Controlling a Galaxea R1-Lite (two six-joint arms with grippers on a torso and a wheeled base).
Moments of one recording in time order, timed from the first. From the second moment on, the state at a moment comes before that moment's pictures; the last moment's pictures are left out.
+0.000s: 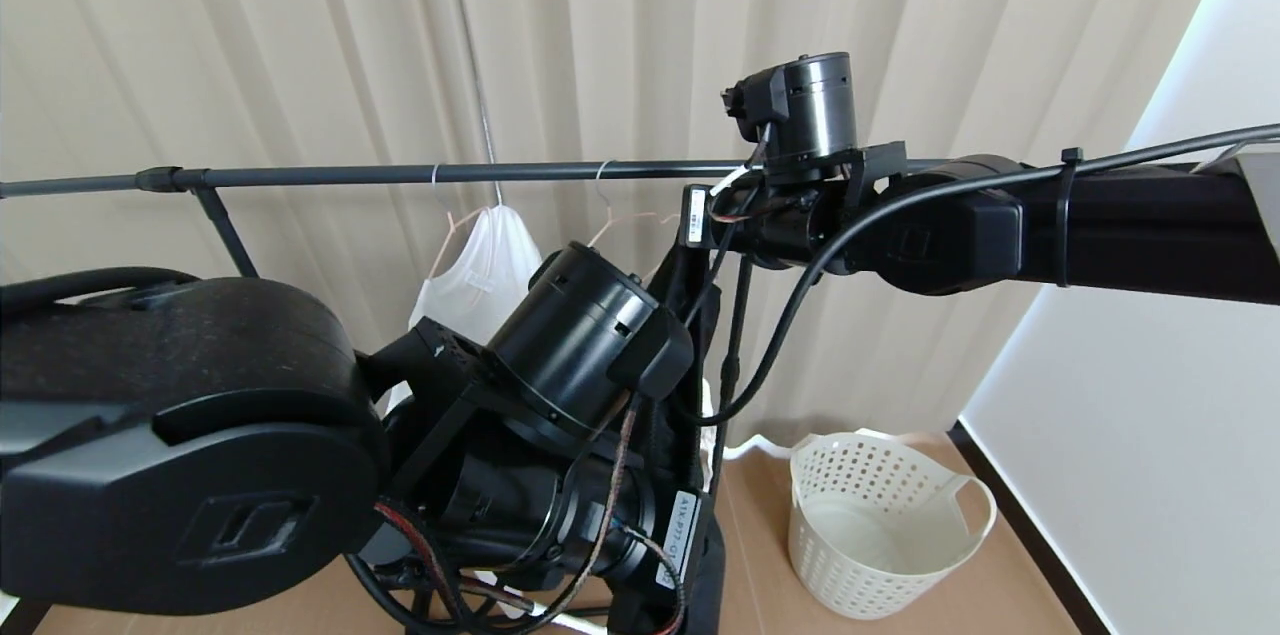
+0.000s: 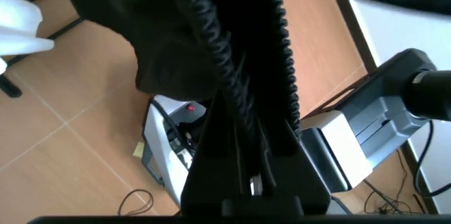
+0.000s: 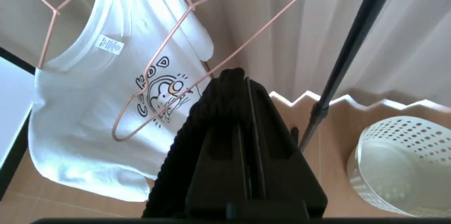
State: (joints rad) left arm -0.92 1.76 -1.22 0.38 0.00 -0.43; right arm 0.63 2.13 -1.81 0.07 -0.33 0.39
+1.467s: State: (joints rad) left arm -0.62 1.73 -1.14 0.25 0.05 -0.27; right arm 0.59 1.68 -1.21 0.06 -0.50 0.39
